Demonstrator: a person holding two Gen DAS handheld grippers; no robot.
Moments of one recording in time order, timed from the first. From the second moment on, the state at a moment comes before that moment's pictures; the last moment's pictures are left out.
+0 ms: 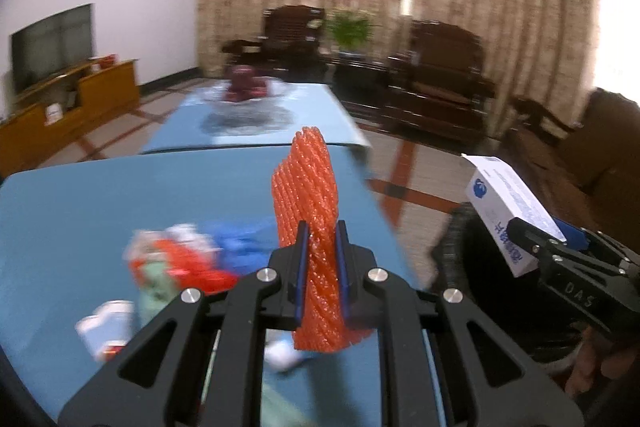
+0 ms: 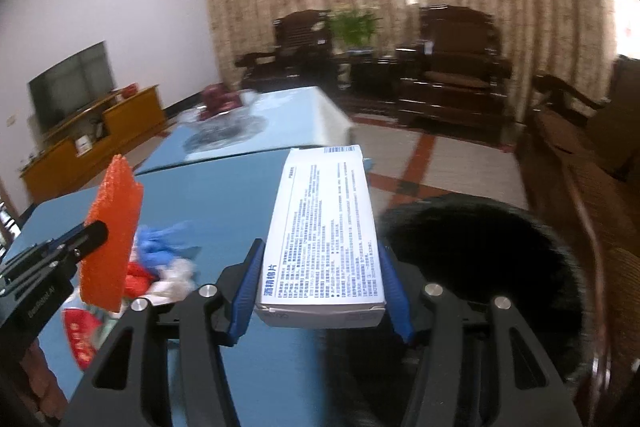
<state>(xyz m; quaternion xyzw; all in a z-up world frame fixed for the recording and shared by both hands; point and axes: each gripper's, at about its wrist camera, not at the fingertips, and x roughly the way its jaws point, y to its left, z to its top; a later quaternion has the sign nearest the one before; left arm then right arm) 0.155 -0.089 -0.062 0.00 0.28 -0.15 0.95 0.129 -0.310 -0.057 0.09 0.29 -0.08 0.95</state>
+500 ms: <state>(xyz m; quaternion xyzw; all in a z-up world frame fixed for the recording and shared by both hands) 0.169 -0.263 -0.088 0.00 0.32 -0.32 0.89 0.091 -0.443 -0.086 0.12 0.31 -0.22 0.92</state>
